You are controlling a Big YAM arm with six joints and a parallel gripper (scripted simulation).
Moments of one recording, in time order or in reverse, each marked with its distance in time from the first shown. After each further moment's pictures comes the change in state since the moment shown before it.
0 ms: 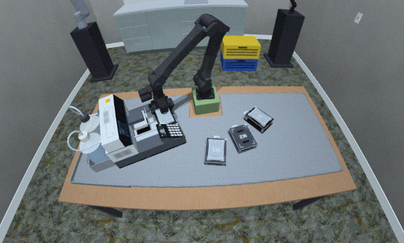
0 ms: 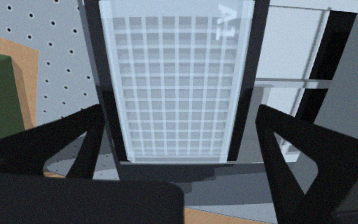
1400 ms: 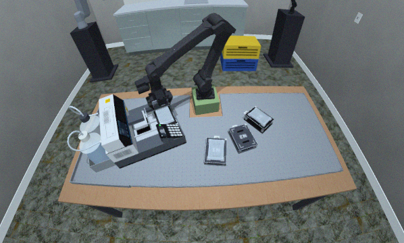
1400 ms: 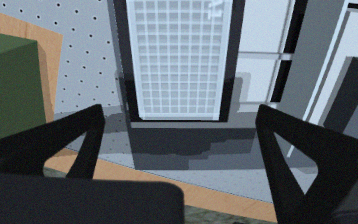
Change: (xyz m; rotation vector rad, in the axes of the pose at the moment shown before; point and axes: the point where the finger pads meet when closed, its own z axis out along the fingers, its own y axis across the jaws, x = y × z) arm 0.000 0.001 -0.058 -0.007 0.002 0.000
